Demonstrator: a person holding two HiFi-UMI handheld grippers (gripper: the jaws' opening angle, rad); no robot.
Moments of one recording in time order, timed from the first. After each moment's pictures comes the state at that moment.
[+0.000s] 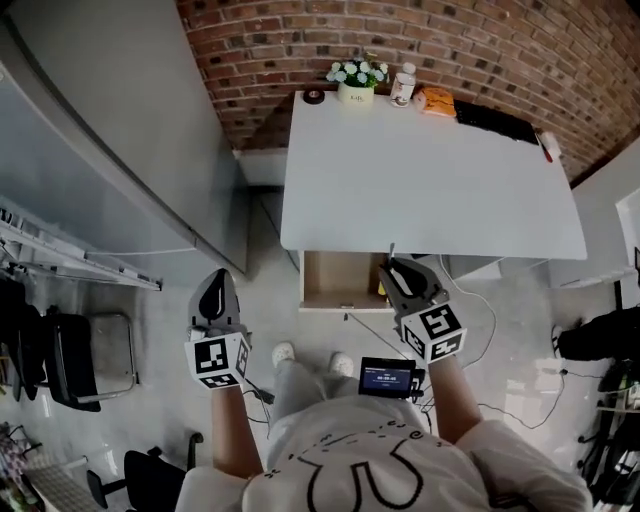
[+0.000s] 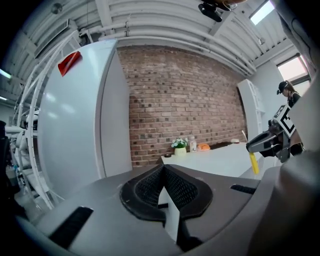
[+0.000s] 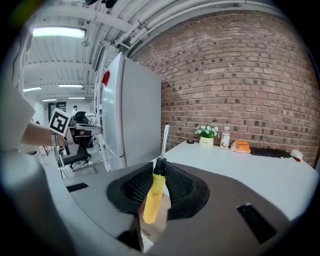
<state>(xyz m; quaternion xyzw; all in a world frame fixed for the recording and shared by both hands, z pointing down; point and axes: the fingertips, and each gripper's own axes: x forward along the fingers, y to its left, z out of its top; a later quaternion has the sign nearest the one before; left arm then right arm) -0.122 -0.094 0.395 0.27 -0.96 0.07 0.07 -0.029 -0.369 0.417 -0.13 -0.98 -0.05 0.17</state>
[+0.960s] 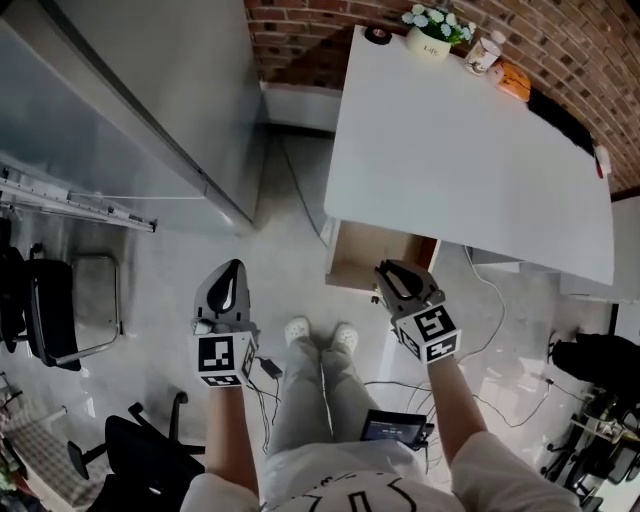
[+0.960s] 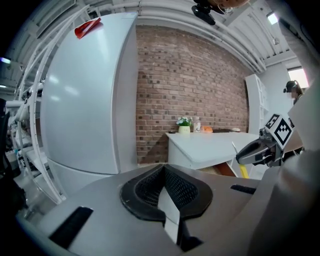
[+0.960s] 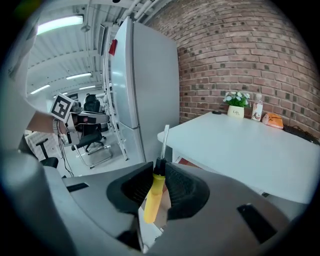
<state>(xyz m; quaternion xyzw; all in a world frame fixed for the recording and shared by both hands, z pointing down) -0.142 -0.036 0.527 0.27 -0.95 0.05 0.16 -0.075 -0.276 0.573 -0.22 -0.93 -0.06 0.28</state>
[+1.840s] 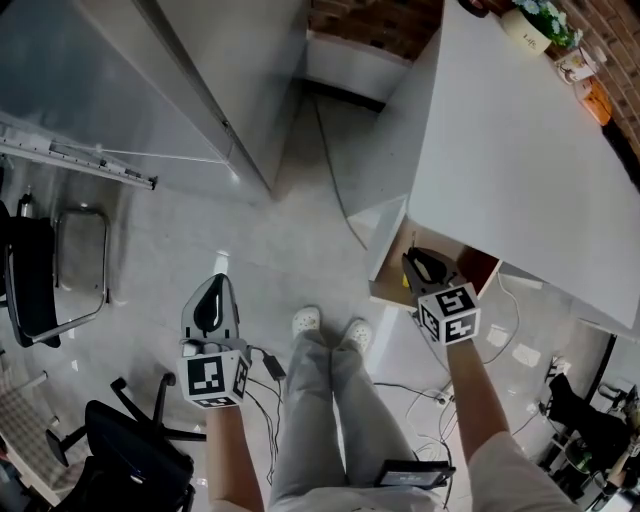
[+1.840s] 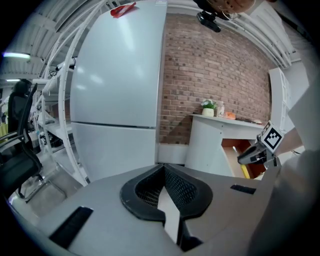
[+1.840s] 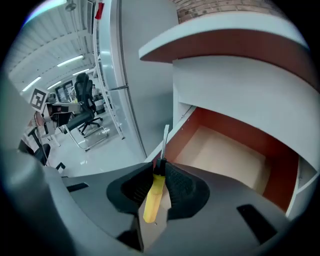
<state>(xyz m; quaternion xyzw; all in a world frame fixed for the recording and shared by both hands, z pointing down) -0.148 0.070 0.671 0.17 -0.96 0.02 0.23 -0.141 -0.263 0.753 -0.22 -0.89 -0.08 0.39</state>
